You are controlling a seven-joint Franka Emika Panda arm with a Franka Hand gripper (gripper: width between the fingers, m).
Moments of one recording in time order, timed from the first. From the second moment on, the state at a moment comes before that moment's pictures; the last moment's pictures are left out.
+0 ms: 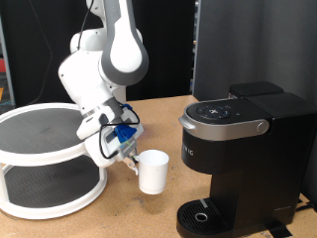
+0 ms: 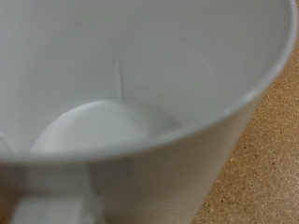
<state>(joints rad) 0.41 -0.09 -0.52 -2.76 1.46 2.69 -1.62</state>
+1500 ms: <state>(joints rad) 0.43 0.12 -0.36 -2.57 1.79 2.68 -1.73</state>
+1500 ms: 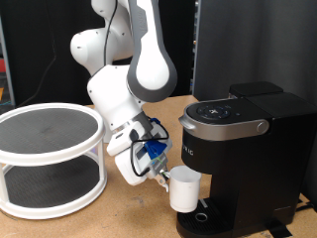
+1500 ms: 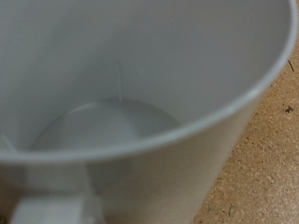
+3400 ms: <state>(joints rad) 0.43 0.21 -0.30 -2.50 1.91 2.68 -1.80</state>
